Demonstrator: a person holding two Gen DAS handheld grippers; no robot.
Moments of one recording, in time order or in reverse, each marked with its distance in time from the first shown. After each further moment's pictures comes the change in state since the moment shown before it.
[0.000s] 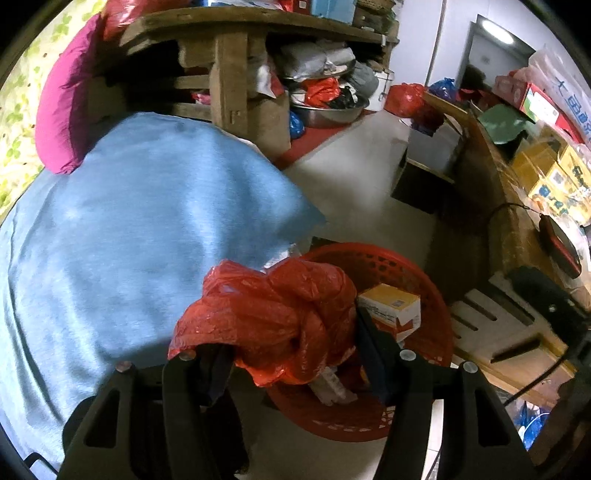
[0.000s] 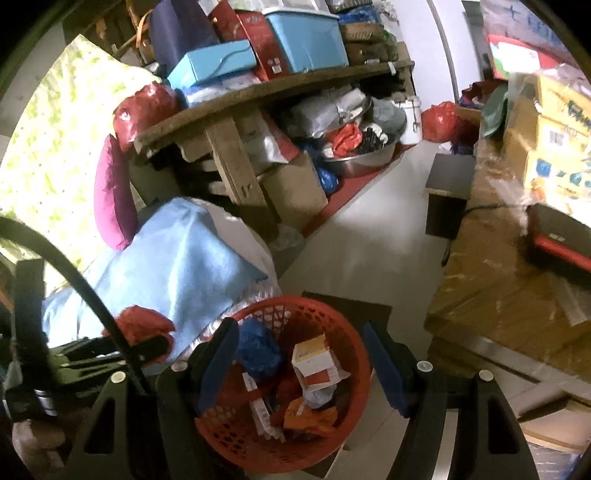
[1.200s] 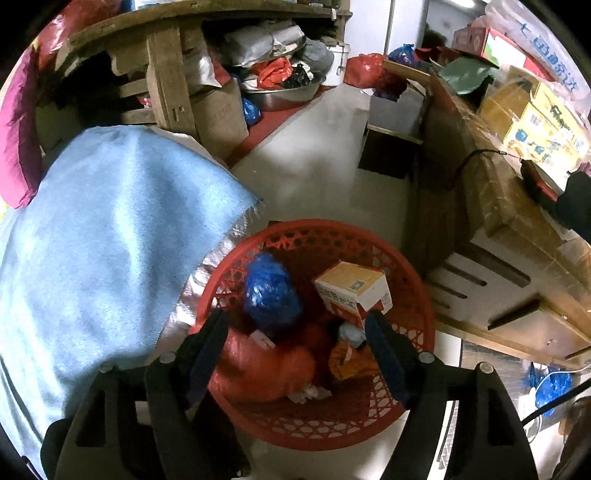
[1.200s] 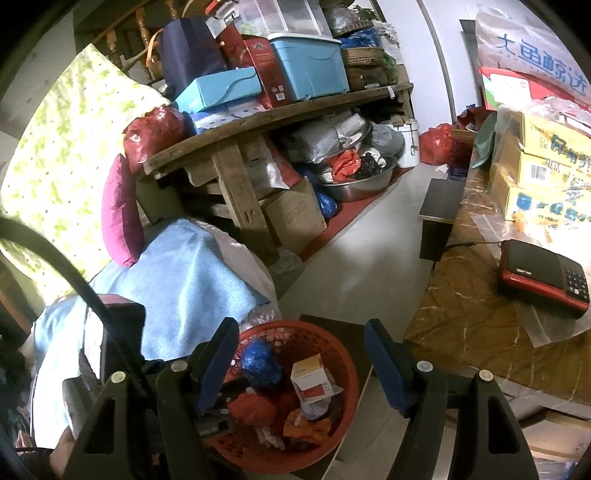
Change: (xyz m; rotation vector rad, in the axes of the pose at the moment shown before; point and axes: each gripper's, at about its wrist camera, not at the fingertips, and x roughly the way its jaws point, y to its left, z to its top) left arm 0.026 -0.047 -0.005 0.156 0.056 -0.054; right arm -0.032 -0.002 0.012 -0.011 -0.072 -0.001
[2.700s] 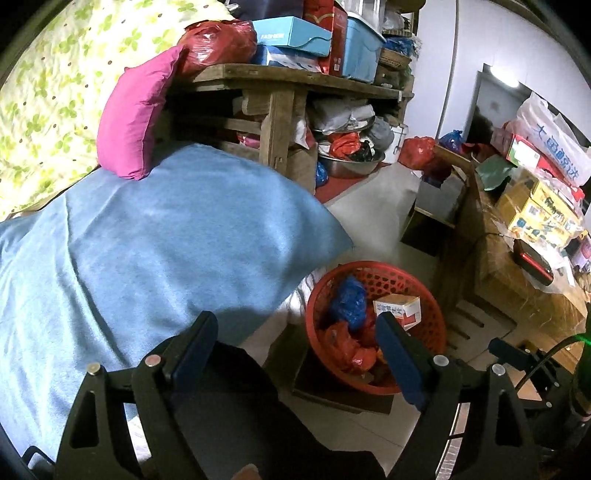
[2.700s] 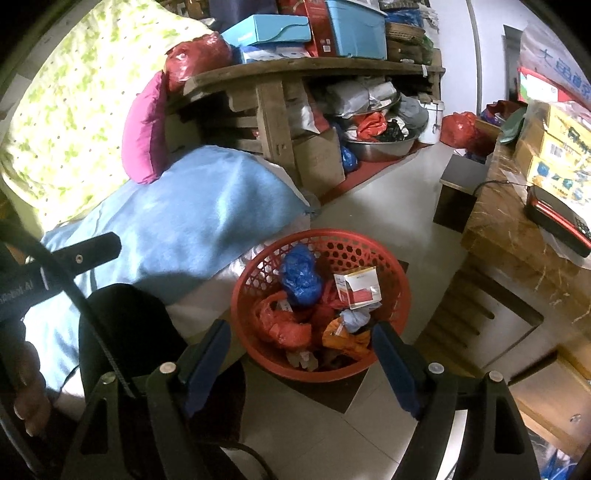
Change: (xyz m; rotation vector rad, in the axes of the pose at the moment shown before) left arm -0.139 0.079 -0.081 -0.235 -0.263 0.110; right arm -0.017 0.083 -0.096 -0.149 0.166 -0.026
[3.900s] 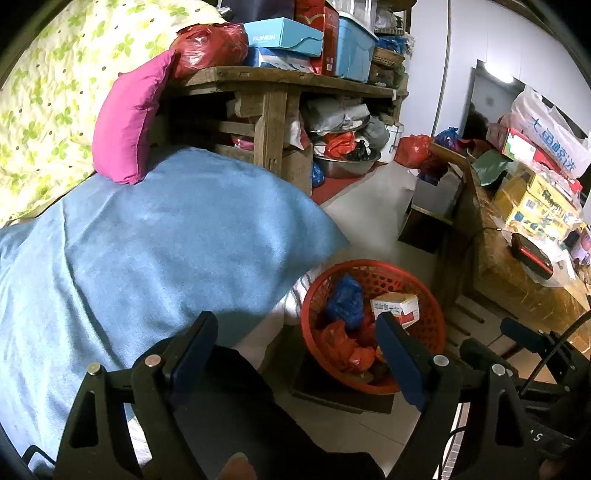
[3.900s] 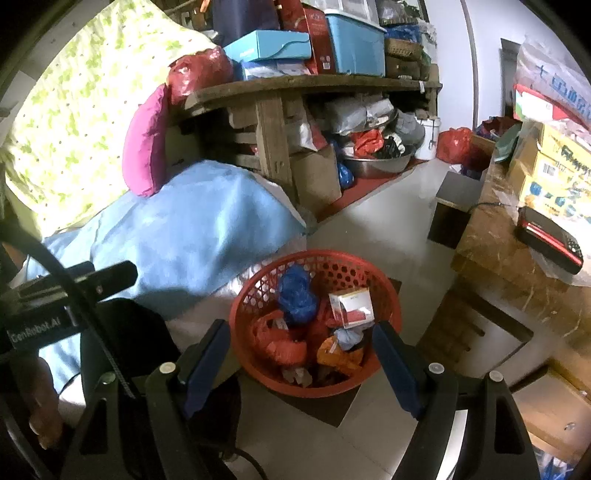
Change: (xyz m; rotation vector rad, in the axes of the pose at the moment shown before) left arm 0.001 -0.006 -0.003 0.018 -0.011 -0.003; right arm -0.015 0.003 0.011 -0.013 -0.071 -0.021
